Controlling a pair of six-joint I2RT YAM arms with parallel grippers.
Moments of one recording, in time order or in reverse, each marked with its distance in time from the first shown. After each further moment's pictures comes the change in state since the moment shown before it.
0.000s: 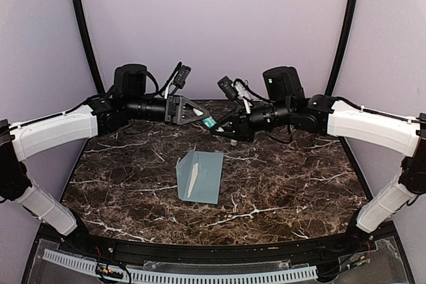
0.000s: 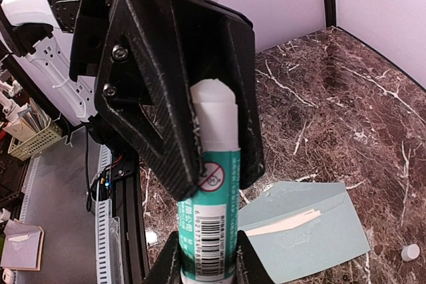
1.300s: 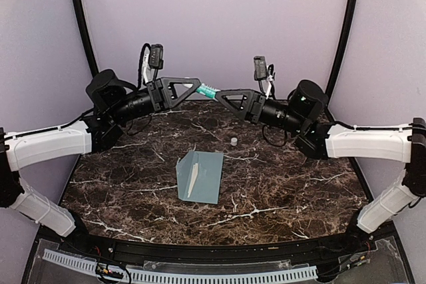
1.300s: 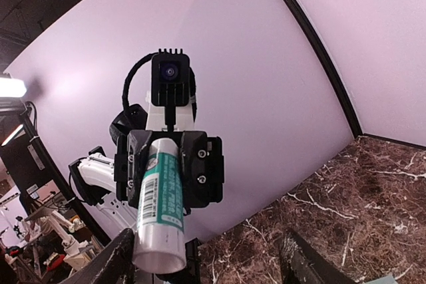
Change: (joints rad) left arm -0.026 -0.098 -0.193 0.660 -0.168 -0.213; right arm -0.021 -0.048 -0.326 0.981 0.089 0.594
